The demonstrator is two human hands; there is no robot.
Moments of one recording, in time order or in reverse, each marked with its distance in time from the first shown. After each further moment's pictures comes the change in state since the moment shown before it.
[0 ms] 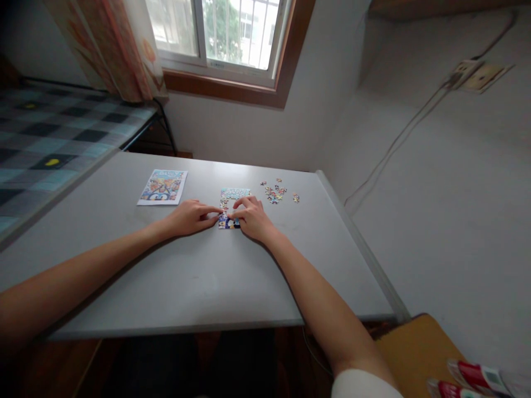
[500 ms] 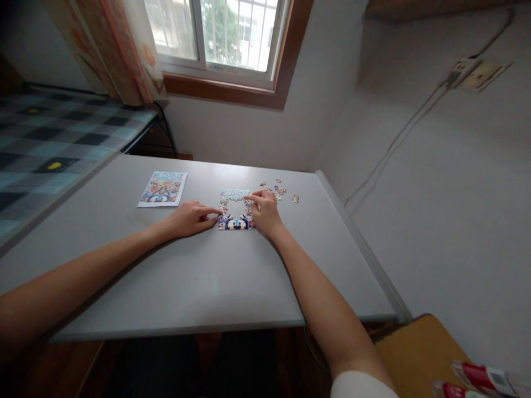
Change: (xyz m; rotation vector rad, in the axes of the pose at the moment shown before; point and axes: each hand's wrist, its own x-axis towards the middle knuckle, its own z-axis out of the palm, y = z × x) left_hand -0.001 0.000 -0.002 -0.016 -0.006 -0.006; right_hand 0.002 0.026 -0.008 0.091 0.348 0.200
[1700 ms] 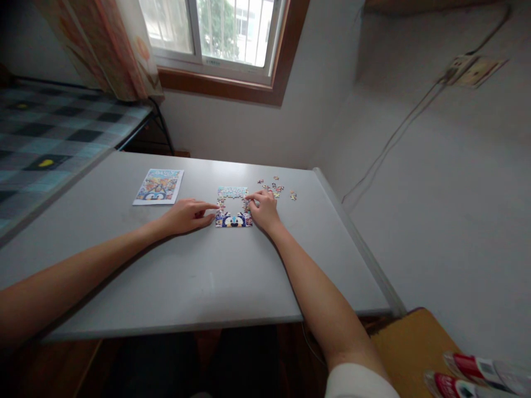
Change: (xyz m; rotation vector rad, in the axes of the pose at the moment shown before) left_hand -0.001 0.000 -0.003 -0.059 0.032 0.026; right_hand -0.001 0.001 0.002 -0.065 -0.037 0.217
